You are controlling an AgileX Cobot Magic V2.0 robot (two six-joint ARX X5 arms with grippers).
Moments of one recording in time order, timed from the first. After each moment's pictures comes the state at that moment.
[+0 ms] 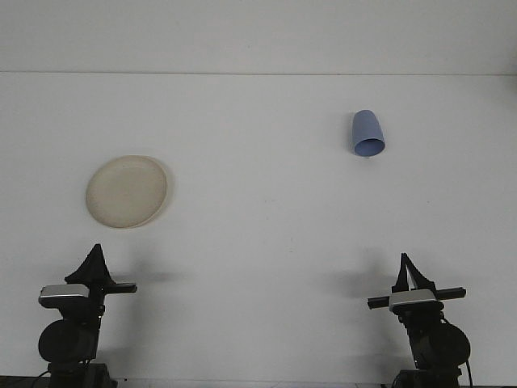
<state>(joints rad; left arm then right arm) 0.00 0.01 0.03 0.15 -0.07 0.02 -0.01 0.00 0.01 -0.05 -0.07 -0.26</state>
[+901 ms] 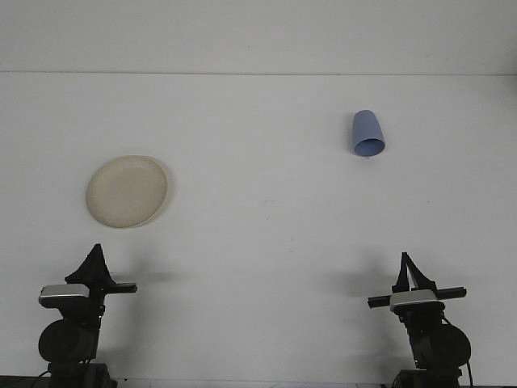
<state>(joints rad) 0.00 0.01 0.03 0.15 -0.07 0.02 -0.01 0.00 0.01 -0.02 -0.08 -0.25</state>
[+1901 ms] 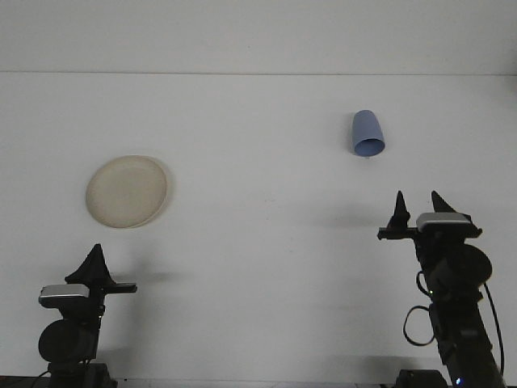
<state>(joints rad) 0.00 0.01 0.03 0.15 -0.07 0.02 -0.01 0.80 0.54 0.19 -0.06 0.04</state>
